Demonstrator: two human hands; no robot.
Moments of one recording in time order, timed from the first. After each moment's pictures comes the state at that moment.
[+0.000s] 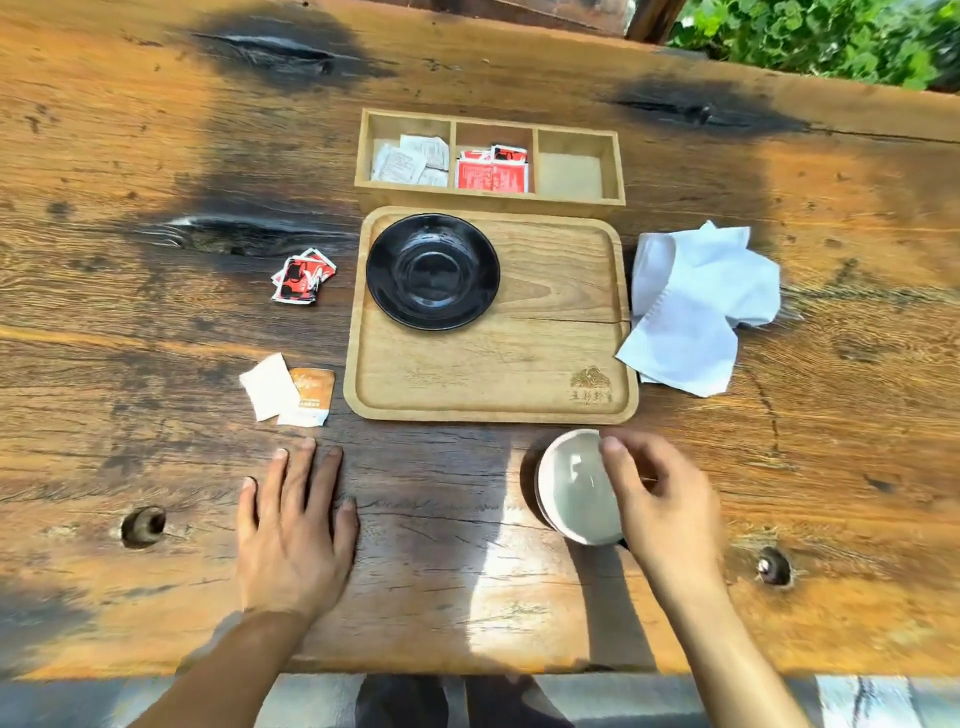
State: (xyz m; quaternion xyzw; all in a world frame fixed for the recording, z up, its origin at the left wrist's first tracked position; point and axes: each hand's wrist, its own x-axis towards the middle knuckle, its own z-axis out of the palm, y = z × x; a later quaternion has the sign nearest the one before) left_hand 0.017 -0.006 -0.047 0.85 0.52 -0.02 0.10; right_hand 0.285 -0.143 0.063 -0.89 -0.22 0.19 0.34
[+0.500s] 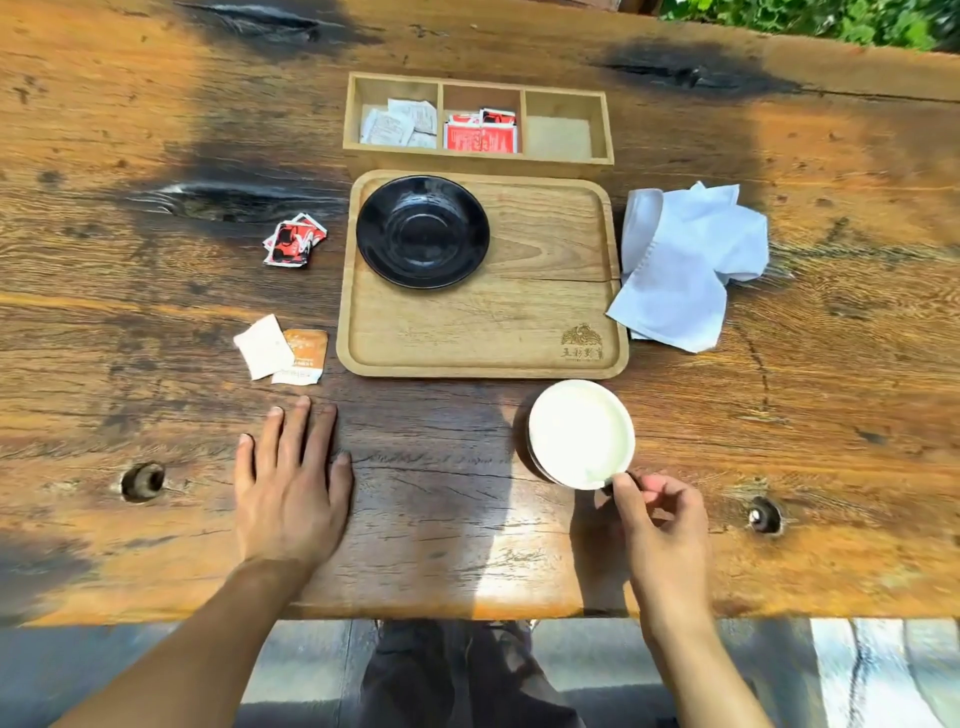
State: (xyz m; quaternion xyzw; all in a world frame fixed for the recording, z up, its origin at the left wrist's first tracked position) left_hand 0.018 -0.011 -0.046 0.85 0.52 -0.01 0.08; right_hand 0.250 -0.216 0.017 -0.88 0.00 0.21 0.43
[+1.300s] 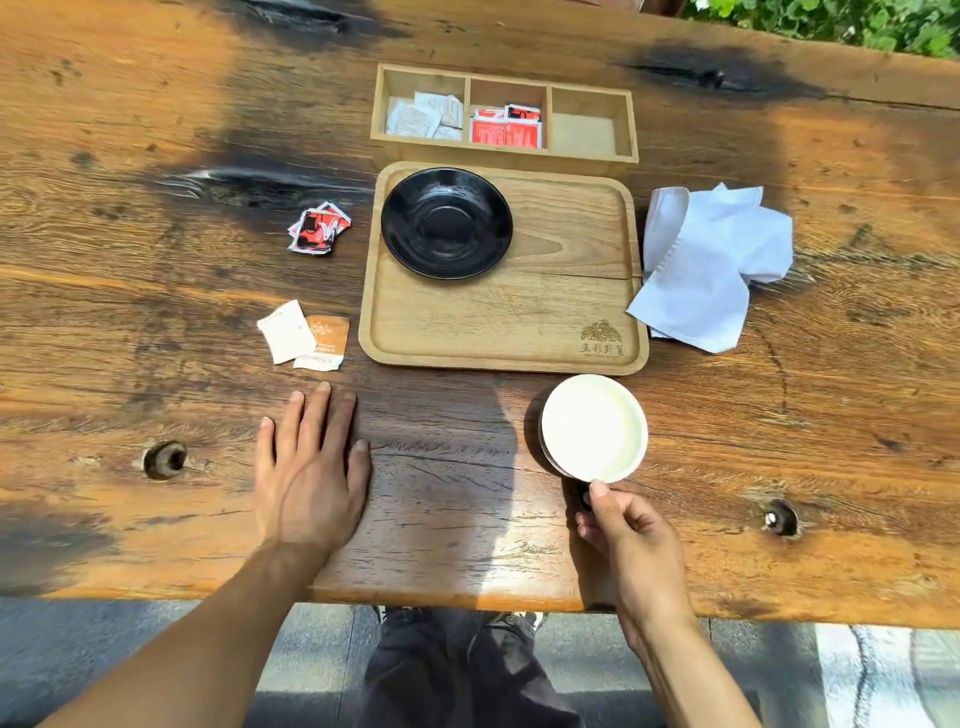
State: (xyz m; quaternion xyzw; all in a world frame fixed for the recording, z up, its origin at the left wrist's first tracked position) left_hand 0.015 -0.012 -0.044 0.85 0.52 0.00 0.10; right_hand 0.226 -0.212 0.009 -0.76 0.04 0.39 0.52
